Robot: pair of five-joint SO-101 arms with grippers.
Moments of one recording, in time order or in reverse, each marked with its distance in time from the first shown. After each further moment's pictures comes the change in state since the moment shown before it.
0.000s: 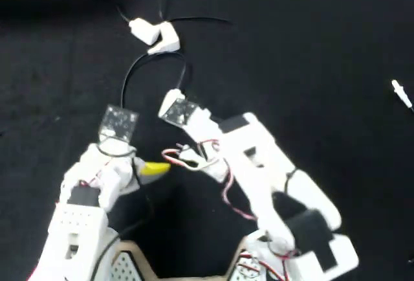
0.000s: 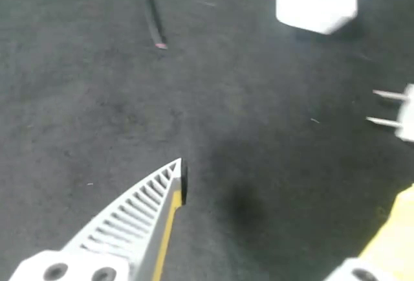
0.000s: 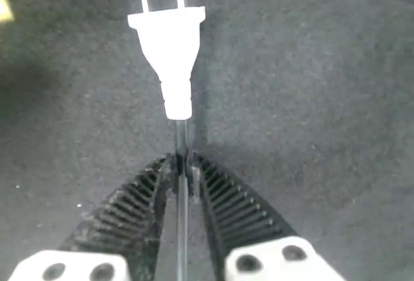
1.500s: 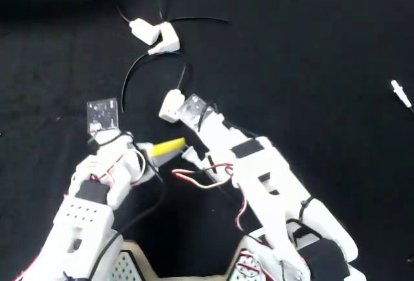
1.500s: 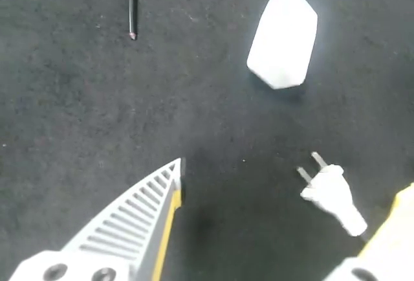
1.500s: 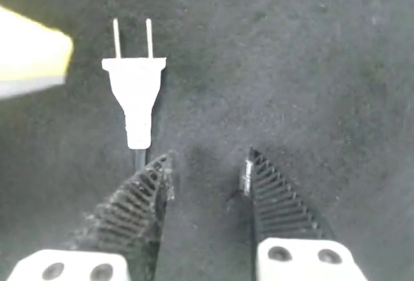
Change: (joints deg) left arm 6.6 5.0 -5.5 -0.8 34.4; right arm 1.7 -13.1 15.0 -16.5 -8.2
